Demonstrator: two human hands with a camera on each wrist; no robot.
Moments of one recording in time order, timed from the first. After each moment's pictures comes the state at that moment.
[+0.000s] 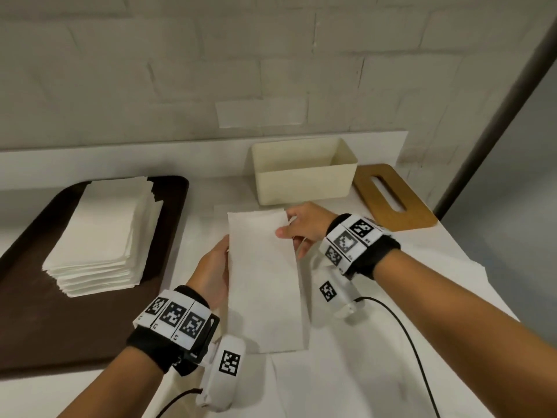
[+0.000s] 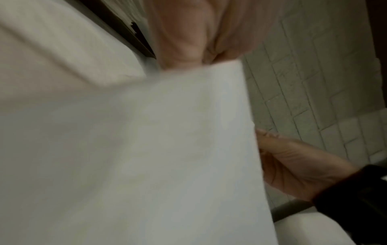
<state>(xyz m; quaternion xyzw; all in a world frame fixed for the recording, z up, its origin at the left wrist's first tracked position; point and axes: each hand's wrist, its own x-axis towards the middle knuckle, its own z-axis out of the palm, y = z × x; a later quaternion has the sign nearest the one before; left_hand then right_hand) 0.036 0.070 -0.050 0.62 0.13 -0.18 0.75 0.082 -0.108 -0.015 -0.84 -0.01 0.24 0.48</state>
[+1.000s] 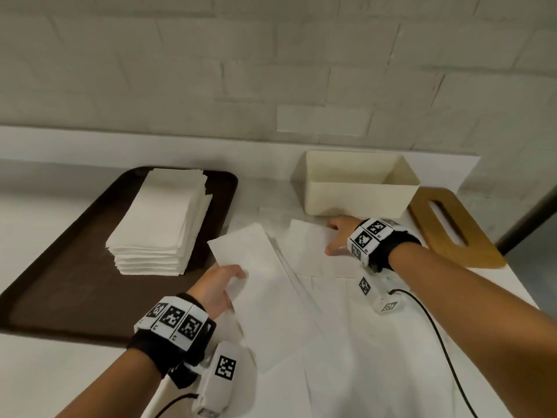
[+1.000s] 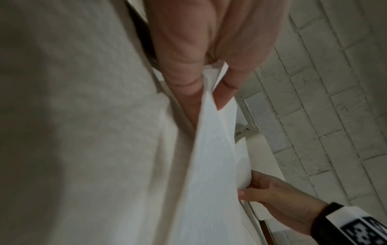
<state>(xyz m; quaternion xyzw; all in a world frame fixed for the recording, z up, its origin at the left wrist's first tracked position) 0.037 0.134 -0.076 0.59 0.25 -0.15 0.76 0.142 -0.100 -0.044 -0.97 -0.06 0.21 0.11</state>
